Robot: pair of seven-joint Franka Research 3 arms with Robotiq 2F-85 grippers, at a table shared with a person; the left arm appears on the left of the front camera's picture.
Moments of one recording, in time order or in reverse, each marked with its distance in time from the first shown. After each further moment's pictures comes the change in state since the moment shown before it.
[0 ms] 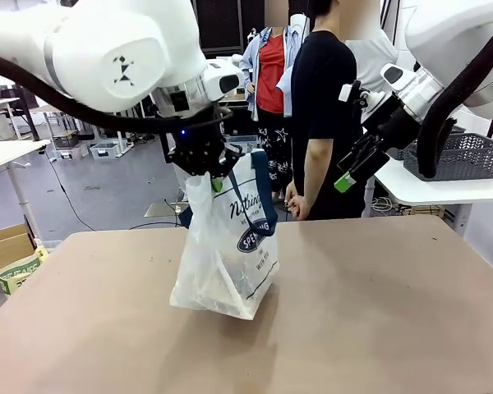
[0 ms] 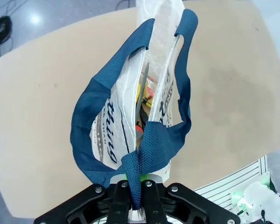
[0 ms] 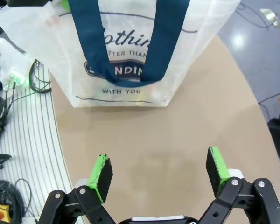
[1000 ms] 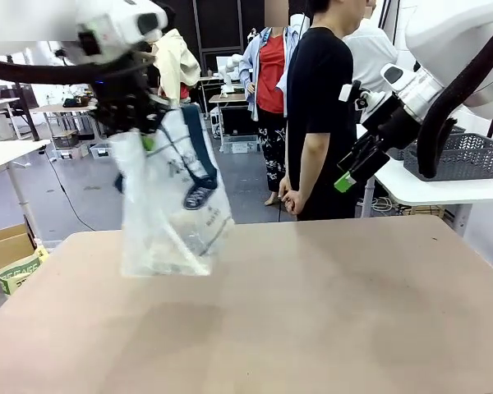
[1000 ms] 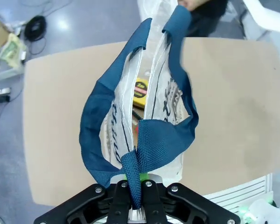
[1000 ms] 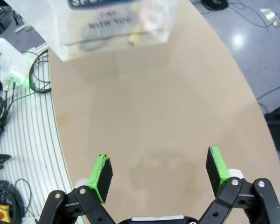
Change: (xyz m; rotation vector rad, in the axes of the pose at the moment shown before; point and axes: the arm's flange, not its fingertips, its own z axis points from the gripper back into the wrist) left arm -0.031 0.103 0.100 0.123 -0.121 0.134; right arm 0.000 0.000 0.000 -0.001 0.000 -0.001
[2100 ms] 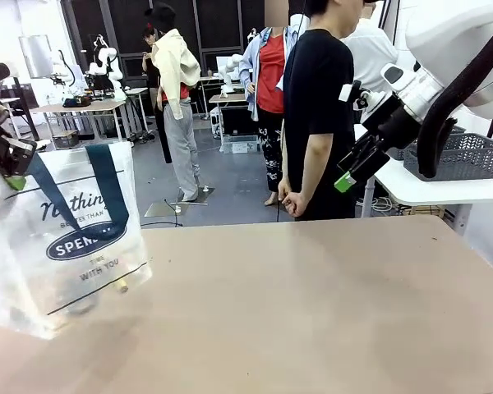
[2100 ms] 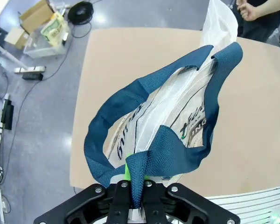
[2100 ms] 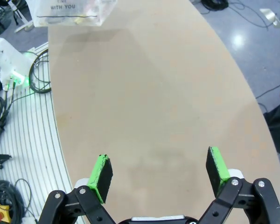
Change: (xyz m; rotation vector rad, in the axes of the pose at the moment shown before) left arm -0.087 0.139 -0.006 0.140 -0.015 0.101; right arm 0.000 0.000 0.000 0.000 0.000 0.000
